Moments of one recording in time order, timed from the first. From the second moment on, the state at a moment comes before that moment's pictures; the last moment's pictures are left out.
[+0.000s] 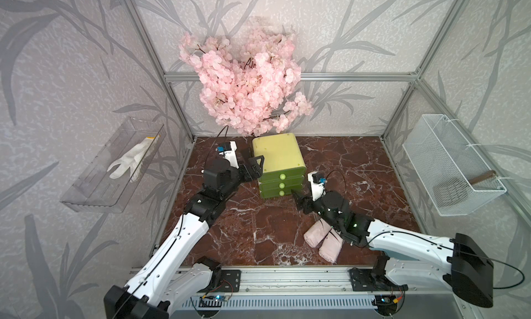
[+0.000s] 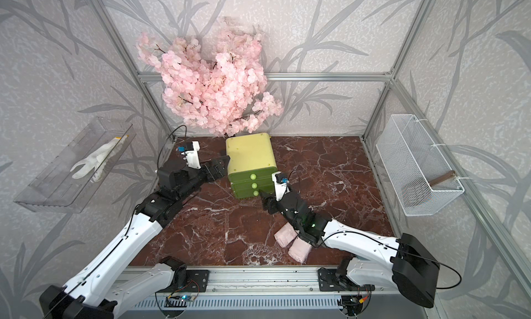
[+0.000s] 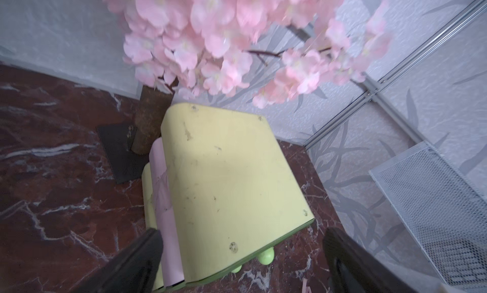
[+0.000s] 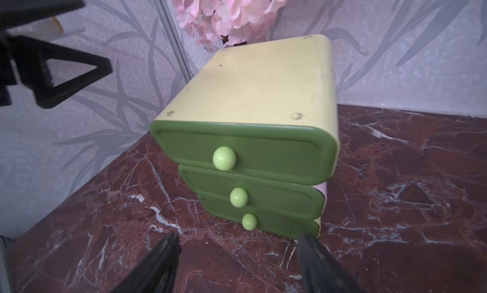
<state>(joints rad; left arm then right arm) -0.39 0.93 0.91 -0.19 0.04 -0.57 0.91 1.13 0.63 0.25 0.32 0.33</state>
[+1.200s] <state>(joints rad) -0.90 1.21 0.44 0.26 -0.31 -0.57 0.51 1.73 1.17 0.24 -0.25 0.69</state>
